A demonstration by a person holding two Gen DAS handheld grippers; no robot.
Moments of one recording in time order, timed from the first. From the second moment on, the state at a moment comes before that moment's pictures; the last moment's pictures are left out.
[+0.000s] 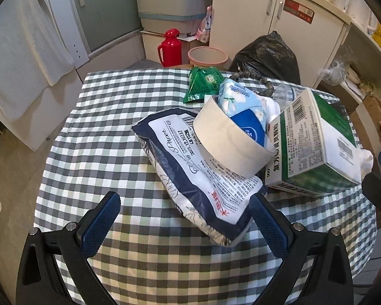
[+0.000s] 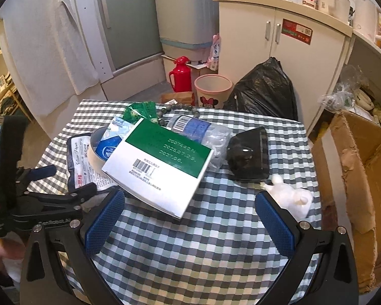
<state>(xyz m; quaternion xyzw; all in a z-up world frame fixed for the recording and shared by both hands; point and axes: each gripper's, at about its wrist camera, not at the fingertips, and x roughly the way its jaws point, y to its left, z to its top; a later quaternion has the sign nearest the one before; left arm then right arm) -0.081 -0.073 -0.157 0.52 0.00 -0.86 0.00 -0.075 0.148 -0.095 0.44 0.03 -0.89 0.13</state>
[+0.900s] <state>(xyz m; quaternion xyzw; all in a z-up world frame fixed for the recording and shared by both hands) -0.108 -0.068 -0.194 0.51 0.07 -0.86 -0.06 -0.095 0.128 -0.114 0.46 0.01 -0.87 0.17</state>
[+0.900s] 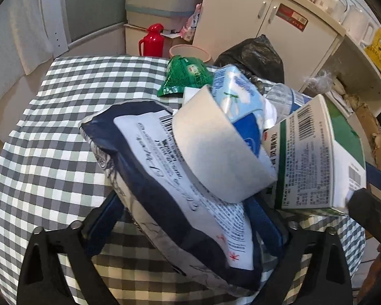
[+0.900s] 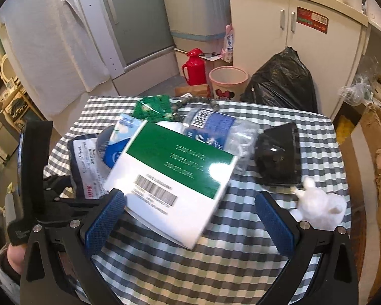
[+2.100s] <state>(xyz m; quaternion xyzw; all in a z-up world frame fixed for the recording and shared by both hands) -0.070 -0.107 -0.146 0.45 0.07 -0.89 -0.06 -0.124 0.095 -0.152 0.50 0.02 -0.86 0.08</state>
